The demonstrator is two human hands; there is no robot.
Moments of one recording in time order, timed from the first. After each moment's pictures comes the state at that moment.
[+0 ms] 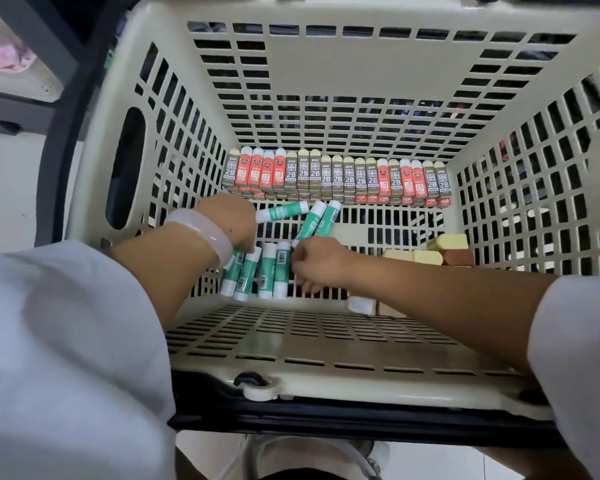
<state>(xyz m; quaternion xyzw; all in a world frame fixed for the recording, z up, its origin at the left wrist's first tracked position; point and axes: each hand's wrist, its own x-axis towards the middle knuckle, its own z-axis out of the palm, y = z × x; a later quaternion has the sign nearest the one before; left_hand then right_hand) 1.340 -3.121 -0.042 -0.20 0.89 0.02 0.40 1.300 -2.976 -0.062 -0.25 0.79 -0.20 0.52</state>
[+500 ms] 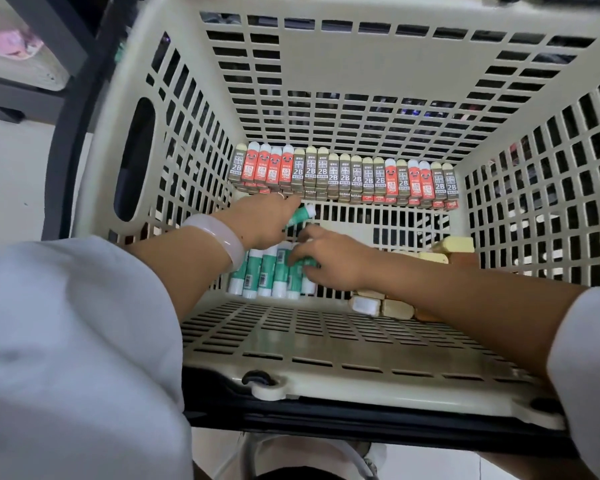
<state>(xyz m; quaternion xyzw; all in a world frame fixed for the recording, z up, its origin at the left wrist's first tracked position) 1.334 -3.109 -0.061 -0.06 0.96 0.10 0.26 1.285 -2.969 -0.067 -0.54 0.76 -0.04 0.36</state>
